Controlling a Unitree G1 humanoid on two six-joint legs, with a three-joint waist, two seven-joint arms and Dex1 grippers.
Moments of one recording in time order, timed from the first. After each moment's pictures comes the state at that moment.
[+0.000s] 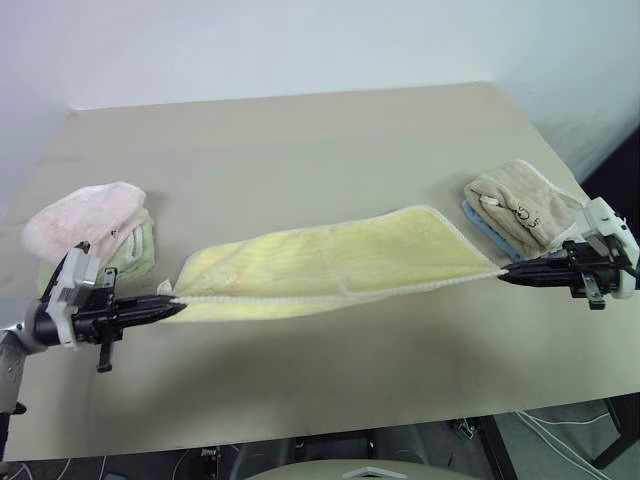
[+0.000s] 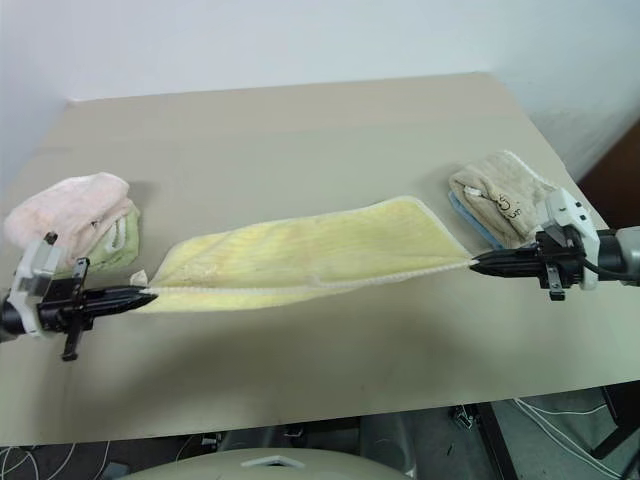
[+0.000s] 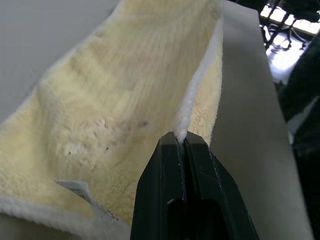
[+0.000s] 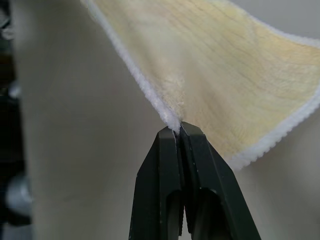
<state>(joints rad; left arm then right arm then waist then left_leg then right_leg) 0.06 0.94 0.37 0.07 -0.66 0.26 -1.57 -0.27 -1.17 -0.17 0.21 0.54 0.32 1.61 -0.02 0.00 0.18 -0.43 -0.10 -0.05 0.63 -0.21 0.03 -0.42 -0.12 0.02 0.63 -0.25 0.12</state>
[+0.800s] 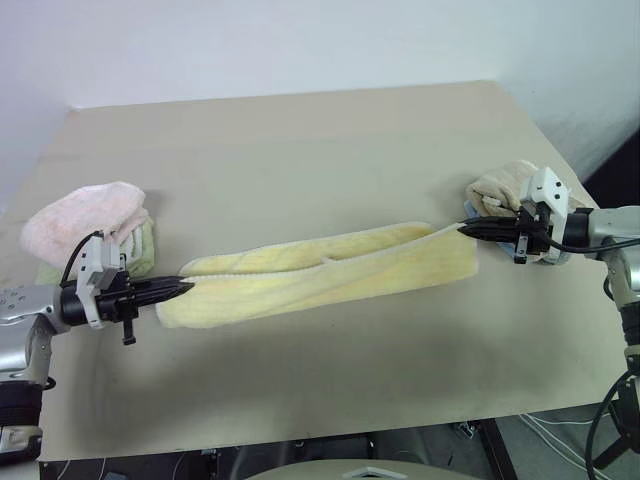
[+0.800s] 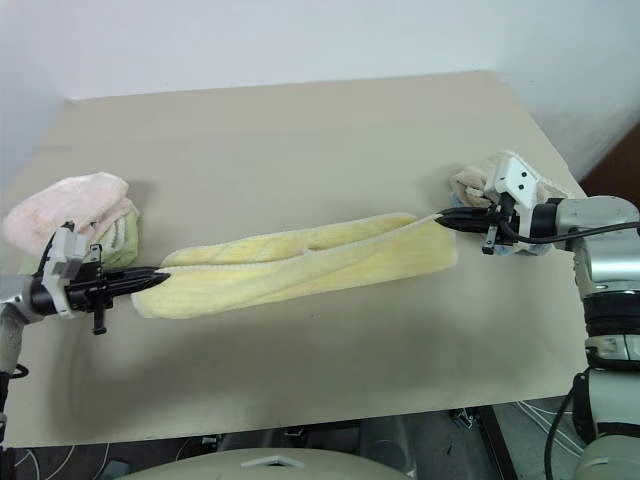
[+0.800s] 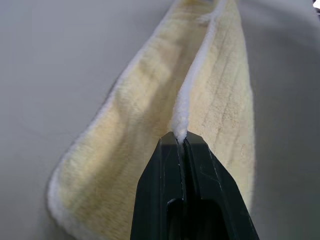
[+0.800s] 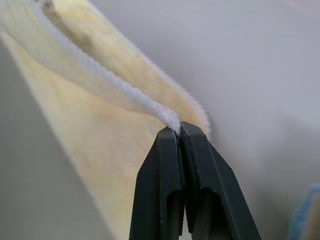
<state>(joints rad) -0.21 0.83 0.25 0.34 -0.49 0.08 -1.47 -0.60 -0.88 -0.04 0.44 0.29 0.16 1.29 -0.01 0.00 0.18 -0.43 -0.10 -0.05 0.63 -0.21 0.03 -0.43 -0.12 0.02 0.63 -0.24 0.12</state>
